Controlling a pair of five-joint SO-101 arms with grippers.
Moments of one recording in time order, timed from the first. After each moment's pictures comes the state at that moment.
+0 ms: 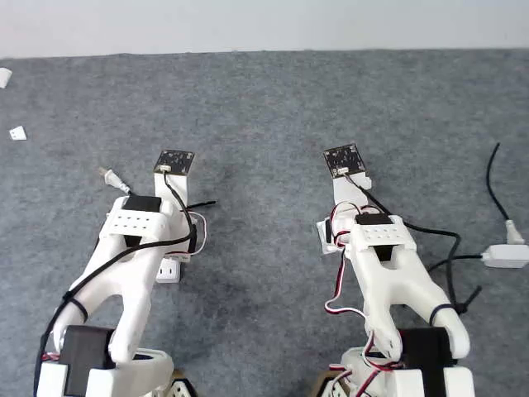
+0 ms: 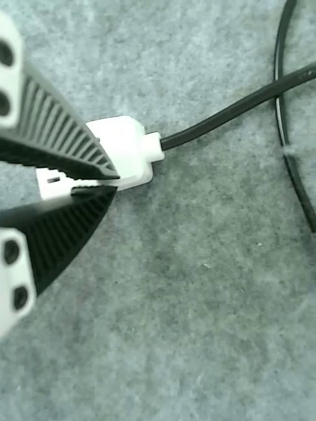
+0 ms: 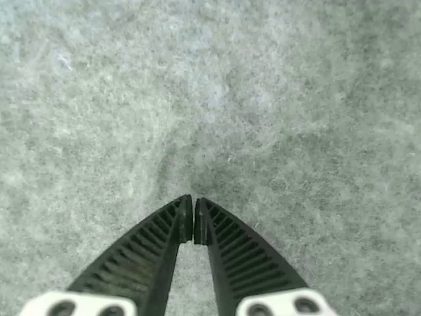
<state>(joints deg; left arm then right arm) 1.2 -7.3 42.6 64.4 2.9 -6.2 -9.9 50.3 36.3 10.0</state>
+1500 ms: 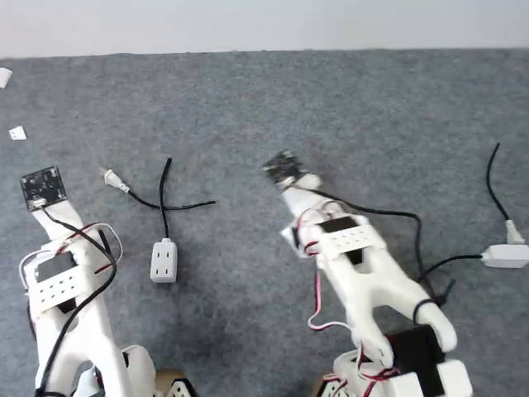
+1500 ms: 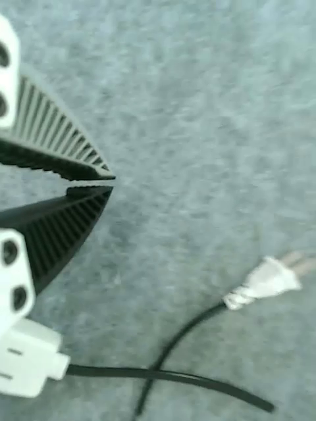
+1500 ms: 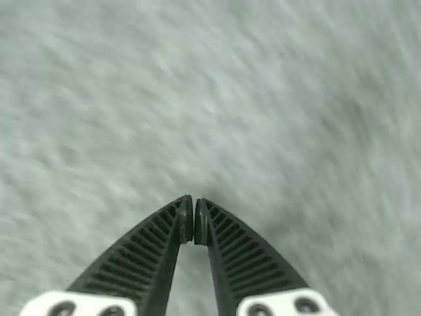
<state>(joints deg) -30.3 -33.3 63.4 40.5 2.6 -21.4 -8.4 50.2 27.9 24.0</state>
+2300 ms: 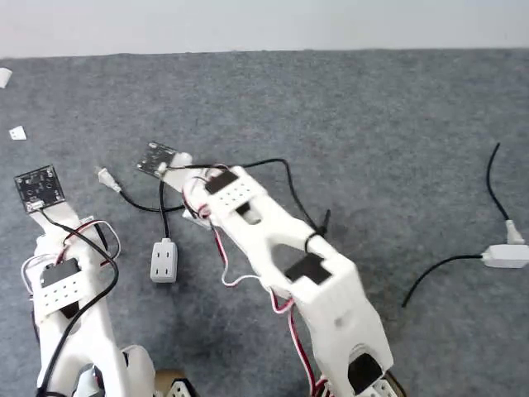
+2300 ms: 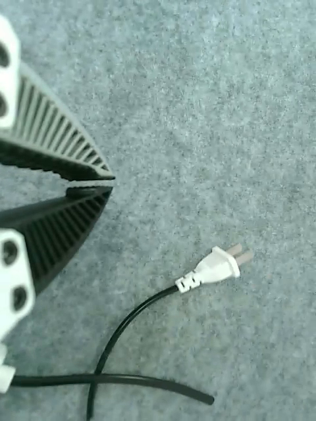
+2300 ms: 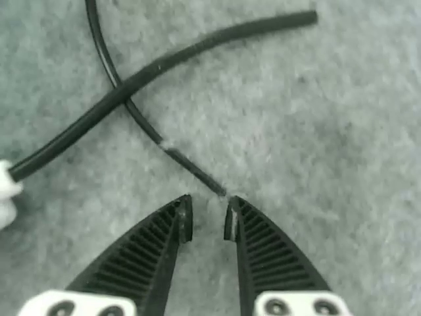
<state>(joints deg) -30.8 -33.3 67.6 27.6 2.5 -41.0 41.6 -19.2 50.5 28.3</state>
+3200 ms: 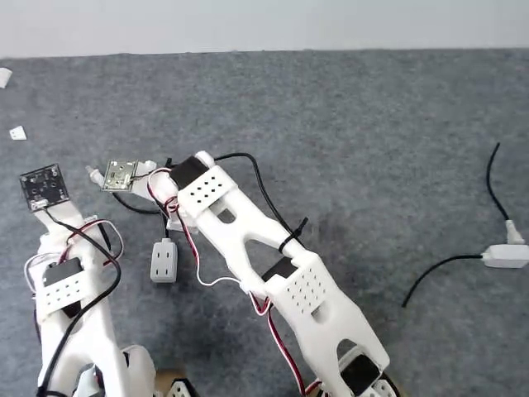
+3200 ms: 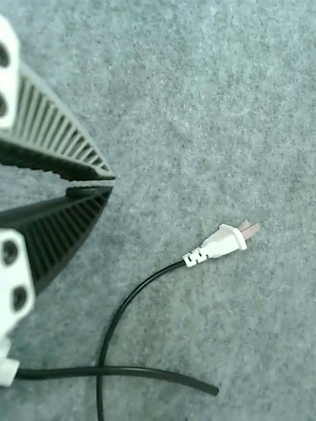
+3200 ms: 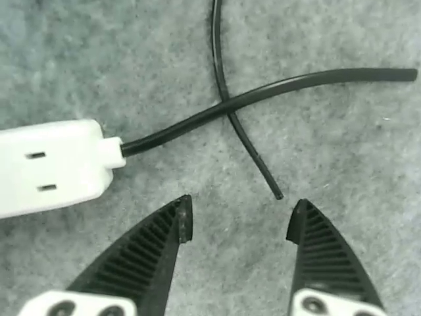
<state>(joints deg) -29.6 -33.3 67.7 27.6 2.5 -46.0 52.0 -47.6 79.0 38.2</state>
